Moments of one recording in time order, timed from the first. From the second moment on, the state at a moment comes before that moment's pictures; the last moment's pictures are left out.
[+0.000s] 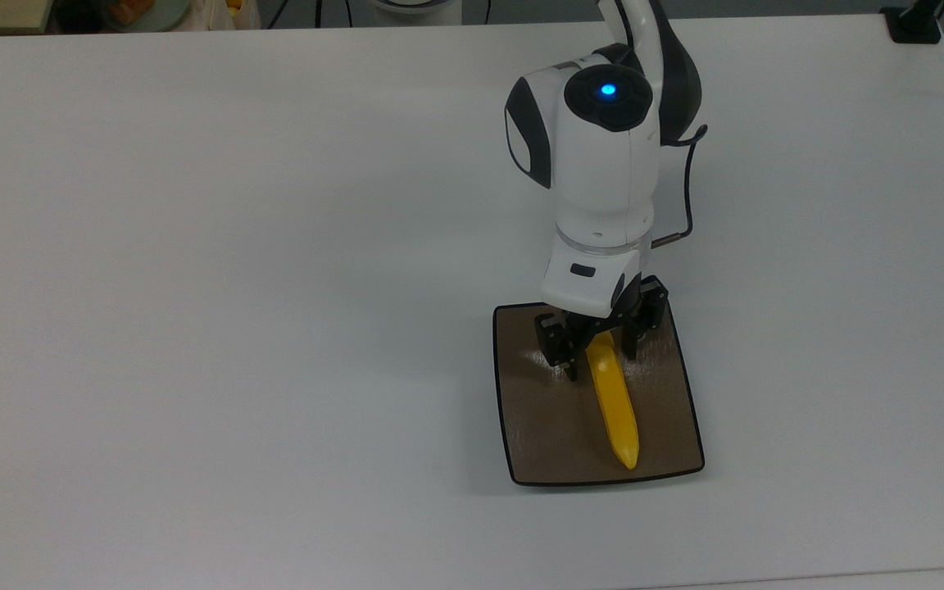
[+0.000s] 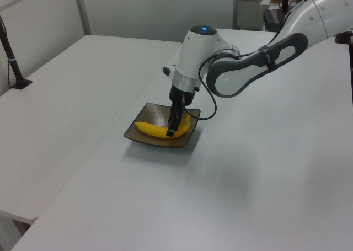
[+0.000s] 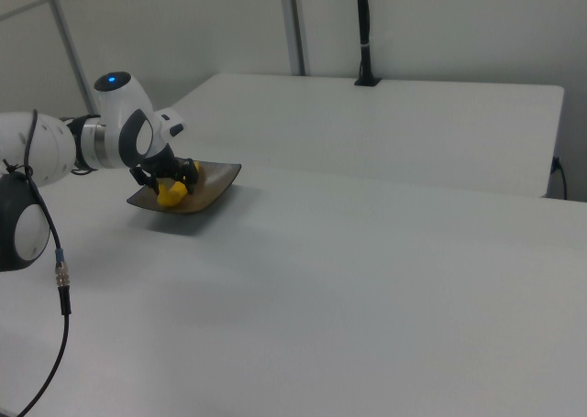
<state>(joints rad) 0.29 0.76 0.12 -1.27 -0.09 2.38 -0.02</state>
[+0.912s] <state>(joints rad) 0.28 0.48 0.12 -1.33 -0.09 2.19 0.05</state>
